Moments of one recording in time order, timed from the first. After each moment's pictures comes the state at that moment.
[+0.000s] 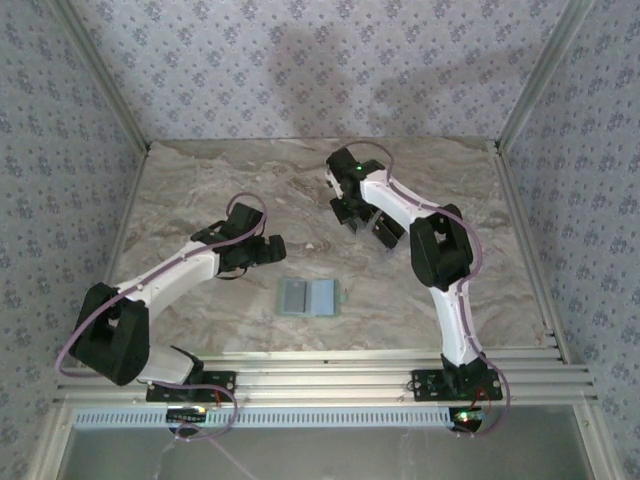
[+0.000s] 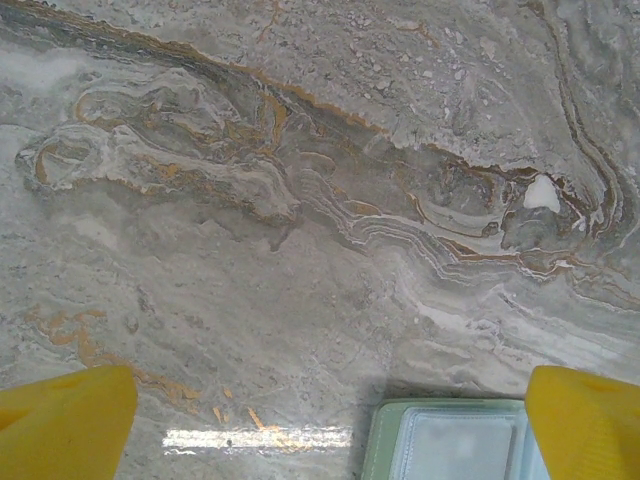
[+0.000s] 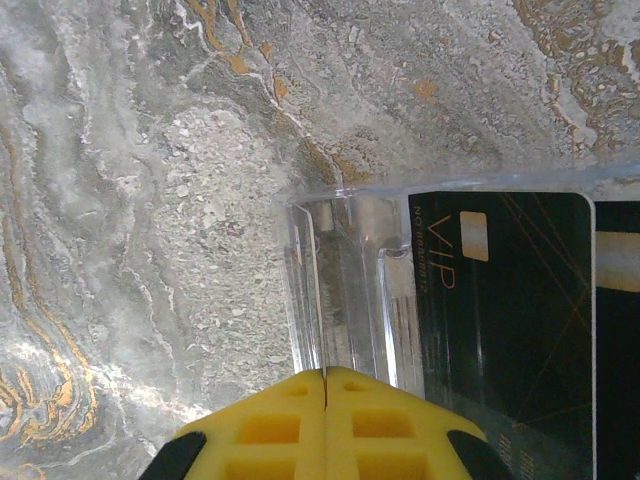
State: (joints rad) left arm -0.51 1.40 0.90 -0.55 -0.06 -0.66; right arm 0.52 2.20 1.88 -0.93 0.10 0.01
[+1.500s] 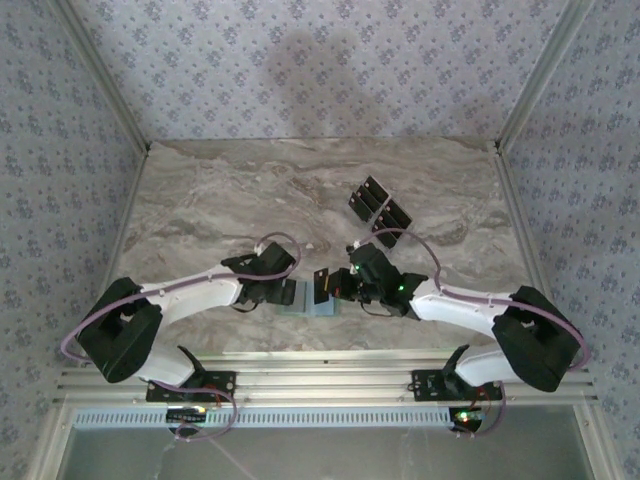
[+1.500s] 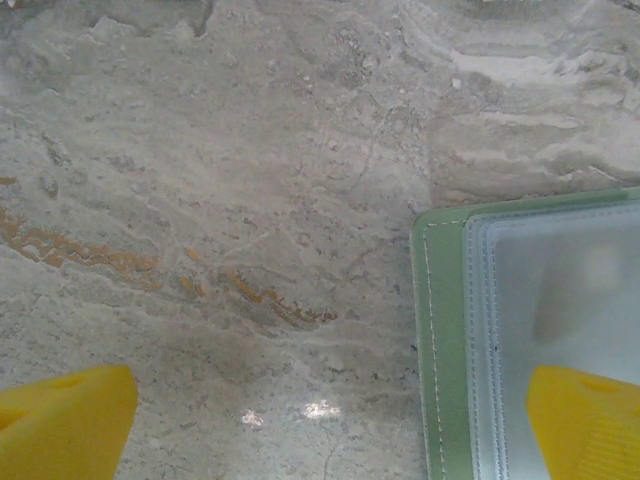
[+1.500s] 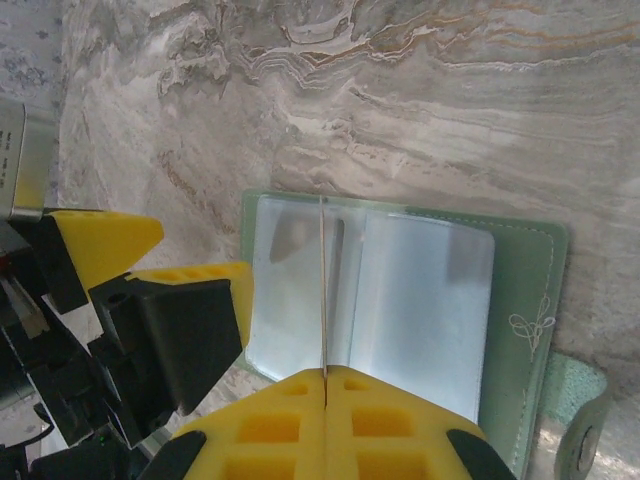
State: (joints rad) left arm -0.80 1.43 0.74 -0.55 -0.28 -0.60; right arm 0.84 1.35 0.59 0.07 -0.17 0.96
